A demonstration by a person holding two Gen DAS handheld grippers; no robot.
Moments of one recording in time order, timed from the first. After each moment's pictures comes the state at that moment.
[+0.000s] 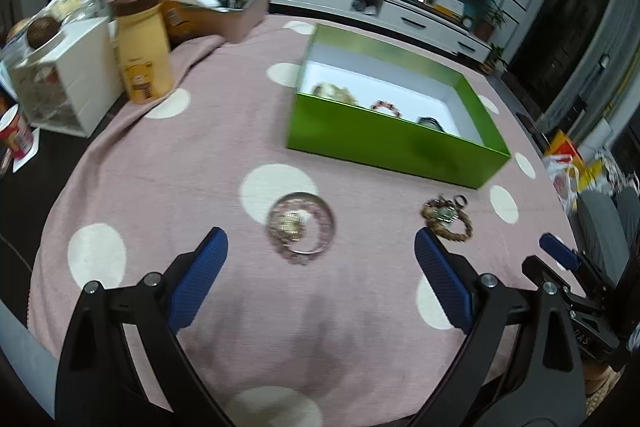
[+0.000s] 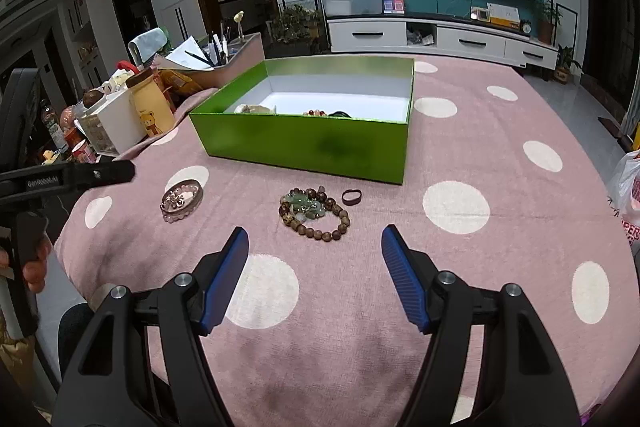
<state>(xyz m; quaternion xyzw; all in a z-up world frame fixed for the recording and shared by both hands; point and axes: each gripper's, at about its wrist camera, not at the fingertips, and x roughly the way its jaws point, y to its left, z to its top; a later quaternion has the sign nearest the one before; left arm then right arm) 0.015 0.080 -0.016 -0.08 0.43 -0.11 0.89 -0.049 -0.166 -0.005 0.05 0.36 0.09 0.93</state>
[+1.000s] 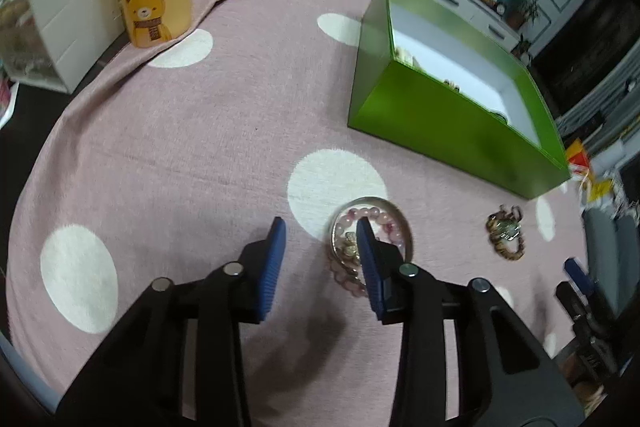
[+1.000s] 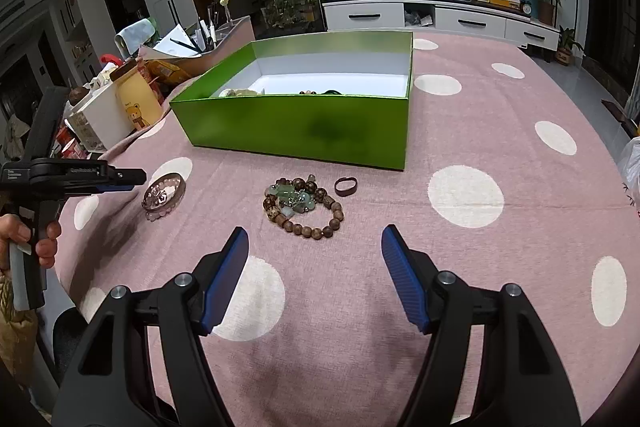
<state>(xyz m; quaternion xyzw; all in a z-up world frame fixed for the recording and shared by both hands) 0.081 0.105 -0.071 -0.11 0.51 -0.09 0.85 -0.026 -0.170 -0.024 0.06 0.38 0.09 0.92</state>
